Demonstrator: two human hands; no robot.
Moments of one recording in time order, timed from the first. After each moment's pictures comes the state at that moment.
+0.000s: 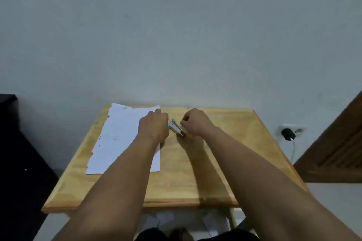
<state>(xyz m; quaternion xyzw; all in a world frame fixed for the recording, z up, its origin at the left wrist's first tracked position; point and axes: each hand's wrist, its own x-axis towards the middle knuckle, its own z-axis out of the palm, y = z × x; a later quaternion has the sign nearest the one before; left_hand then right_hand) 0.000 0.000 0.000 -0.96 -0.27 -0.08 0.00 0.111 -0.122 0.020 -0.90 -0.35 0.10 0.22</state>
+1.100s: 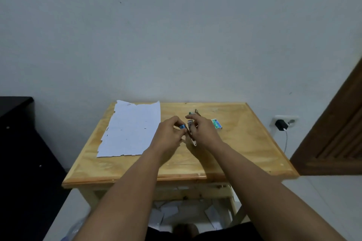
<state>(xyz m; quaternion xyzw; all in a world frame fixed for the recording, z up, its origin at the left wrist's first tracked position) -0.055 -0.090 -0.011 -0.82 -0.21 -0.22 -0.49 0.062 -0.202 -0.017 -0.84 -0.35 0.02 0.41</state>
